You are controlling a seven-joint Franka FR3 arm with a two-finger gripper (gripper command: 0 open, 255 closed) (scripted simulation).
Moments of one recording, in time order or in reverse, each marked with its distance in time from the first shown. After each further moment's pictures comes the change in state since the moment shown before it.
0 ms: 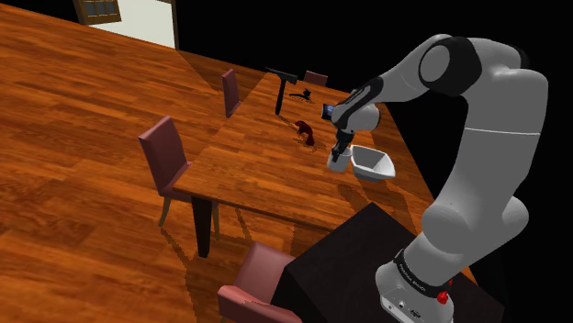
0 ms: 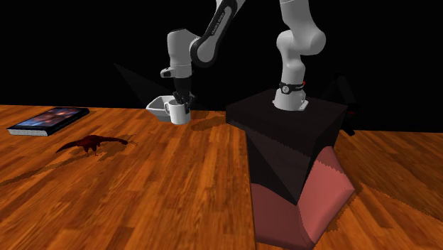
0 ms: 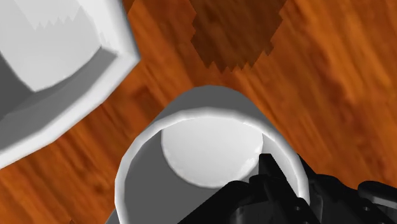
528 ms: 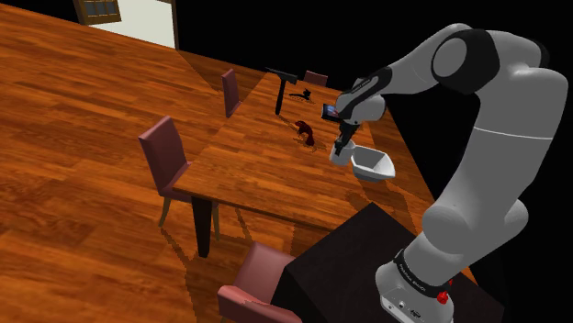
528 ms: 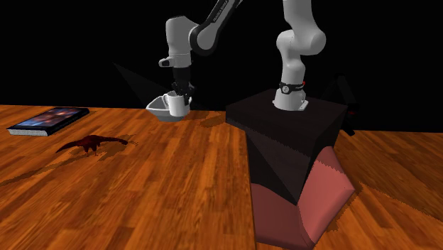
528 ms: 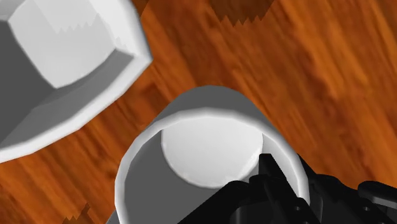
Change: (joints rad) arm 0.011 -0.088 -0.014 -0.001 -0.023 -0.086 0.014
